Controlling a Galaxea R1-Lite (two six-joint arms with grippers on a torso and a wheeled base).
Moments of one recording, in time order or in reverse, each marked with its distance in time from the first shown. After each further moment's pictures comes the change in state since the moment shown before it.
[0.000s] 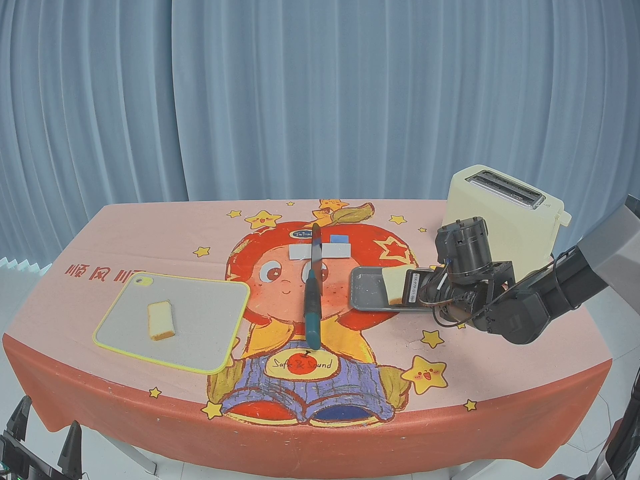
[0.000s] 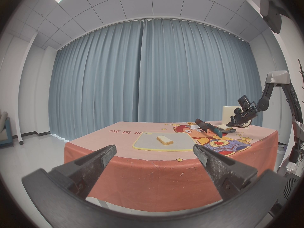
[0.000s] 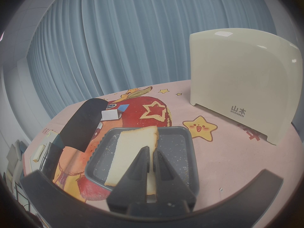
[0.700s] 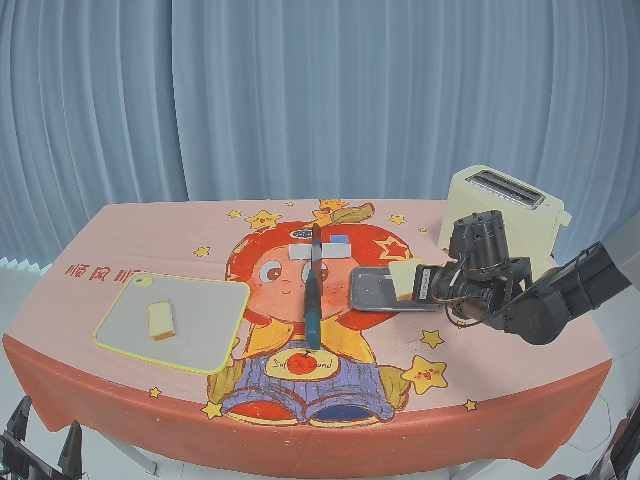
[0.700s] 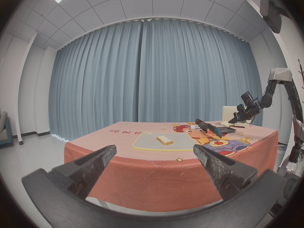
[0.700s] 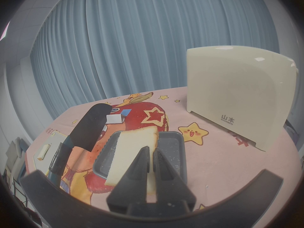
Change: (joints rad) left arm 0.000 0.000 0.000 0.000 0.000 0.000; right arm 0.001 -0.082 0.059 -0.011 0.001 -0.034
